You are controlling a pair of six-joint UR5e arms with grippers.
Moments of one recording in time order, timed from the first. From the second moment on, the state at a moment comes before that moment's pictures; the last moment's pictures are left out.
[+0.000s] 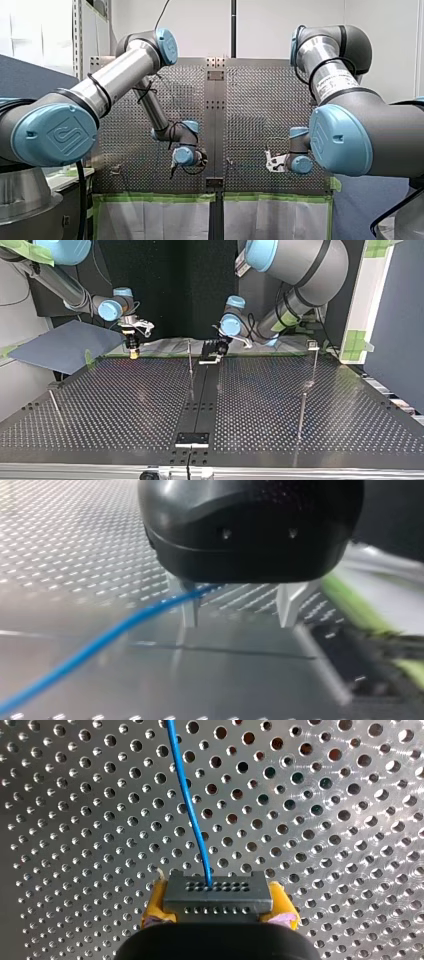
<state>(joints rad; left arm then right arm) -0.41 -2.47 -1.56 -2.51 -1.69 -1.49 1.78 -0.66 1.63 -0.85 1.39 1.38</state>
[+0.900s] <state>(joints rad) -0.42 -2.46 -1.61 -2.61 -1.65 -1.40 1.78 -0.66 1.63 -0.84 1.38 1.38</state>
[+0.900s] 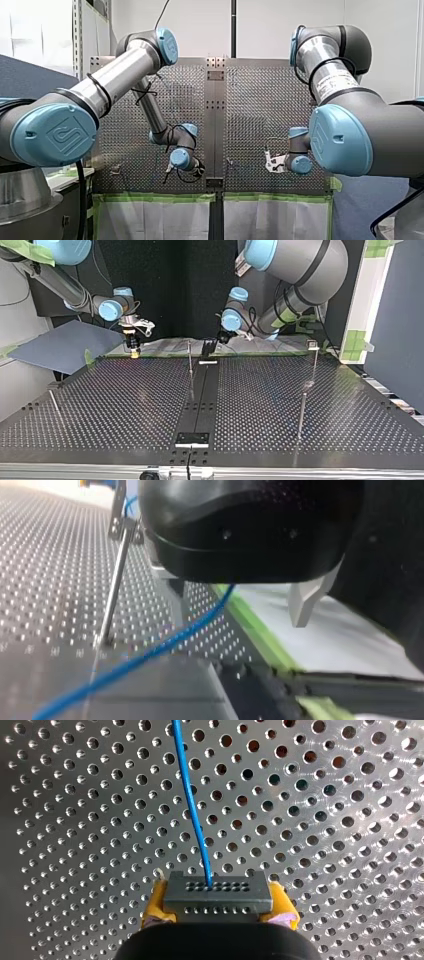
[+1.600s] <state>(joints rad) -0.46 -2.38 -1.69 -2.61 -1.47 -1.49 1.78 -0.66 1.63 -0.84 1.38 1.38</state>
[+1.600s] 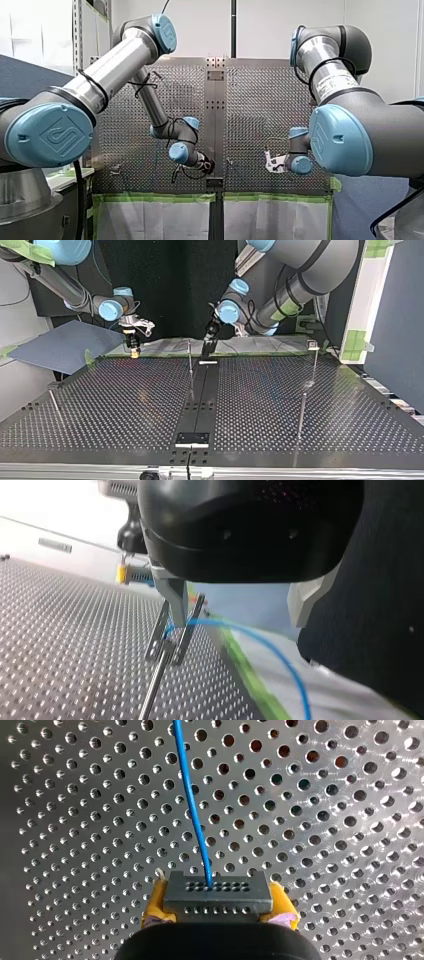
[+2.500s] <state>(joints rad) -0.49 -2.38 -1.69 -2.55 -1.25 -1.57 1.78 -0.66 1.63 -0.83 1.37 1.39</state>
